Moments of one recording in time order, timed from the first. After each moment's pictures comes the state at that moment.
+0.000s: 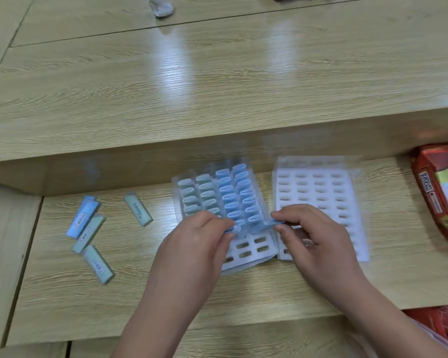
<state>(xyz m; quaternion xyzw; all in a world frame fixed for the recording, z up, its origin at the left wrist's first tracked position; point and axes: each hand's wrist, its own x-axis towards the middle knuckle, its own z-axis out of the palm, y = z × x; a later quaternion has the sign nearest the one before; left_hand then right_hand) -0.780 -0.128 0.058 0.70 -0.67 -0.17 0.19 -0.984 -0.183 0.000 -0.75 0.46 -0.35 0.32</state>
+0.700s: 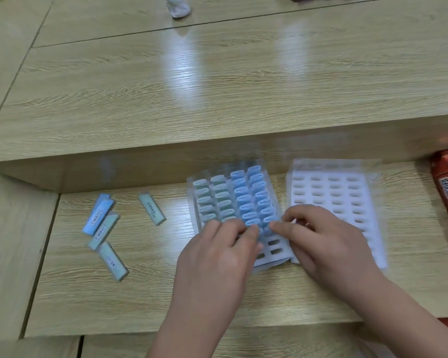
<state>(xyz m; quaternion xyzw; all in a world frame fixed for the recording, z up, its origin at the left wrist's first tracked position) -0.789 -0.118 0.038 0.65 -0.75 0.02 0.14 -0.984 -0.194 0.005 -0.89 0.37 -0.23 0.12</state>
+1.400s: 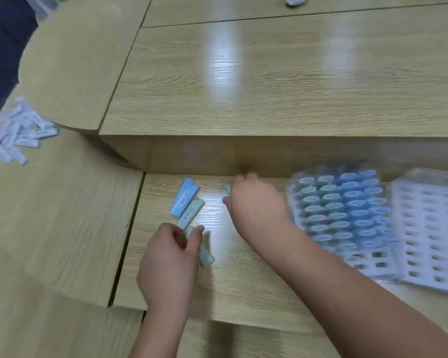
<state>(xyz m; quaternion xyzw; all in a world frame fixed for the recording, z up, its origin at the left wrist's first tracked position) -0.614 -0.055 0.000 0.94 -0.25 -0.13 0.20 -0.704 -0.193 0.019 -0.86 0.48 0.02 0.18</state>
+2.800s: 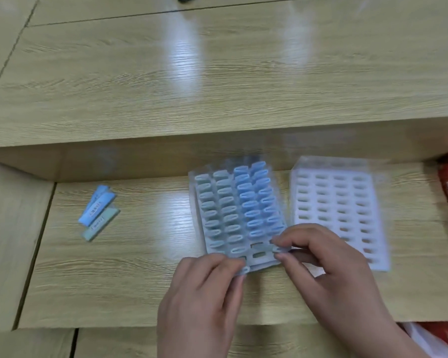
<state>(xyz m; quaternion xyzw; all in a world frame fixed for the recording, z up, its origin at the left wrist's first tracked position) -0.791 -0.072 0.033 0.72 -0.62 -0.07 0.31 -0.968 -0.157 0.027 -0.75 0.44 -0.32 0.38</state>
